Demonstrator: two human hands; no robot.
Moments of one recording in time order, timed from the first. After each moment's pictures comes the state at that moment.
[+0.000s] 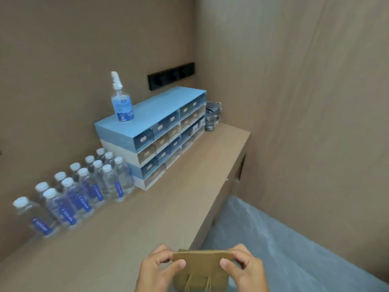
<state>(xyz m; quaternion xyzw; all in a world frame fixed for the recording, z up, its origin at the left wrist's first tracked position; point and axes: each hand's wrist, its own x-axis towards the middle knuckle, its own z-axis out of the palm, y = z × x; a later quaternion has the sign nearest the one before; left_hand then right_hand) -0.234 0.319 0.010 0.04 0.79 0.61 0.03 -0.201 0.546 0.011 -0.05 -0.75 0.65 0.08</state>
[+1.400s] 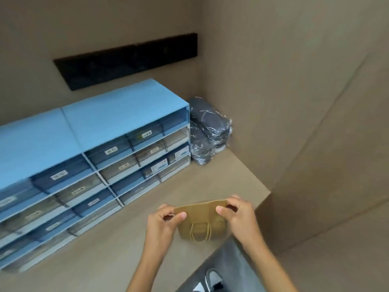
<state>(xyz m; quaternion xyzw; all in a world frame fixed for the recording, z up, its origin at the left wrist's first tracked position) -0.820 0.686 -0.028 -0.18 0.75 0.63 -0.08 -0.880 0.888 -0.011 0.07 -0.81 0.57 -0.06</state>
